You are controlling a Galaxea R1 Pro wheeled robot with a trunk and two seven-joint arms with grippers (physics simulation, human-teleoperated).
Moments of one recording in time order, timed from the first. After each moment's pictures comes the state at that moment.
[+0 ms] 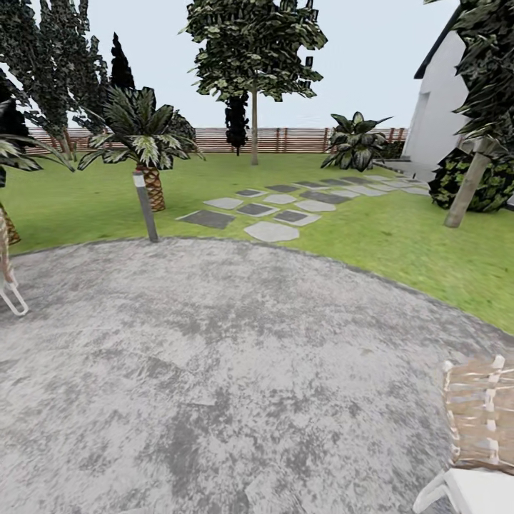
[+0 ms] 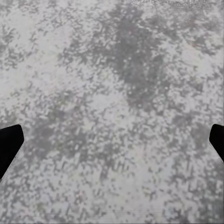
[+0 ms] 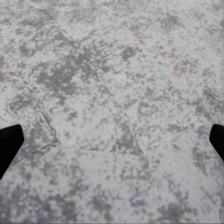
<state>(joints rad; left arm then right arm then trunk) -0.22 0.05 0.14 -0.32 0.02 -0.34 0.00 -0.12 -0.05 0.00 -0.45 0.01 -0.39 -0.01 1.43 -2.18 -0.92</state>
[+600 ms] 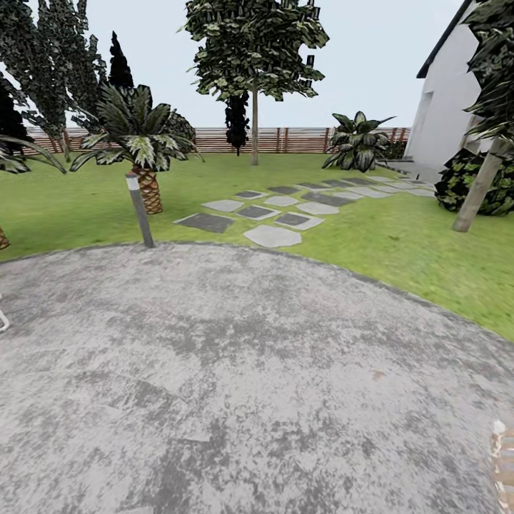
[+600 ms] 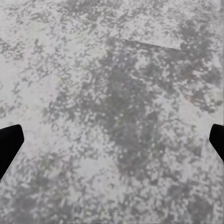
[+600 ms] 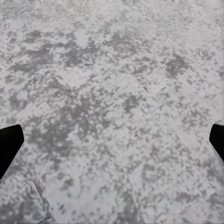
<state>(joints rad) -0.22 0.05 0.14 -0.32 0.02 -0.34 0.00 -0.12 -0.05 0.00 -0.45 0.01 -0.39 -0.01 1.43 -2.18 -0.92</state>
